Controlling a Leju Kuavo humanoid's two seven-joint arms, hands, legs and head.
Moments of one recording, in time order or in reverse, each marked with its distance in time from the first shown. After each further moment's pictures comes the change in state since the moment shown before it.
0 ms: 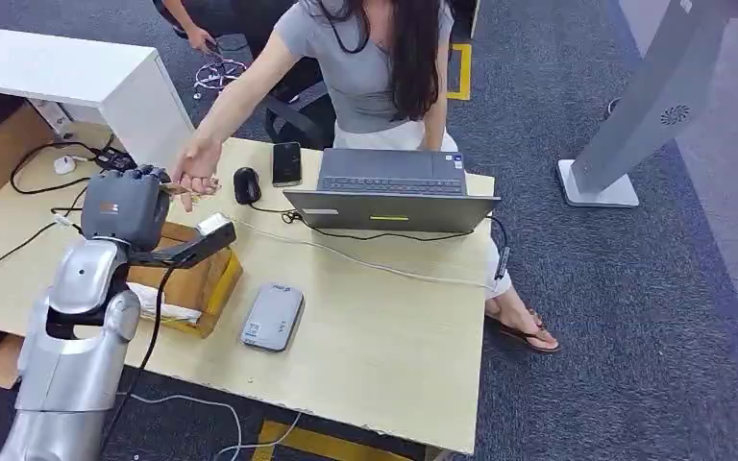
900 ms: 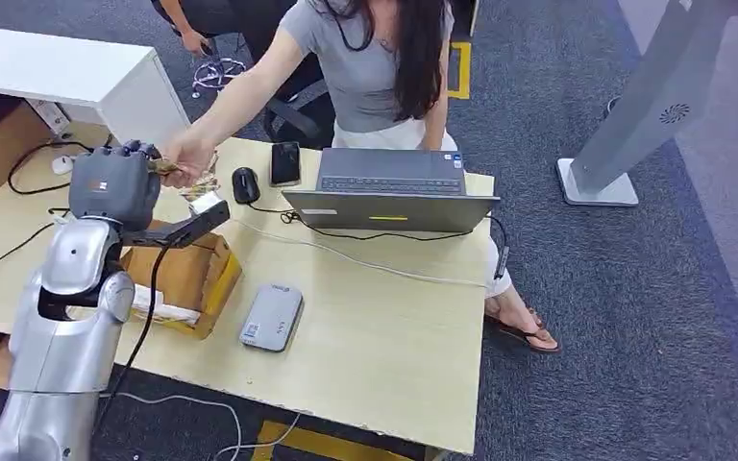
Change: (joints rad) left arm -0.069 0.033 -0.038 0.016 -0.001 -0.002 0.057; right arm 0.000 -0.003 0.019 0.002 0.000 0.000 0.005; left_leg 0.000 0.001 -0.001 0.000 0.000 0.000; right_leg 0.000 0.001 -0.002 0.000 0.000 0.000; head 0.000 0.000
